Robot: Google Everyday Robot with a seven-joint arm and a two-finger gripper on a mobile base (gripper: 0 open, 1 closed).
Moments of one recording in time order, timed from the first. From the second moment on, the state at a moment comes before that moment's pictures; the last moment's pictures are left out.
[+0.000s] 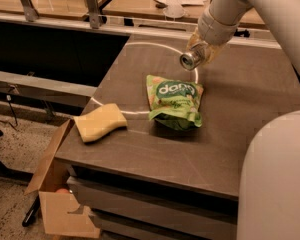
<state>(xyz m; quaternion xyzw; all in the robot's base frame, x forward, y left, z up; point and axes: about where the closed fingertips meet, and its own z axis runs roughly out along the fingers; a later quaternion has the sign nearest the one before) 0.700 -0.155 0.885 -0.91 0.38 -0.09 0.16</state>
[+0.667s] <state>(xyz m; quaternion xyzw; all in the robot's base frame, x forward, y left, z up) 0.690 -0.169 0.863 -0.91 0.40 -0.06 0.12</state>
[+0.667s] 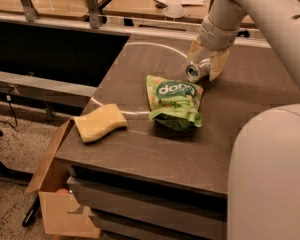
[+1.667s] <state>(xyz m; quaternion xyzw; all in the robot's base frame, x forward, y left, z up) 0.677 -0.196 0.931 -0.83 0.47 -0.10 0.29</state>
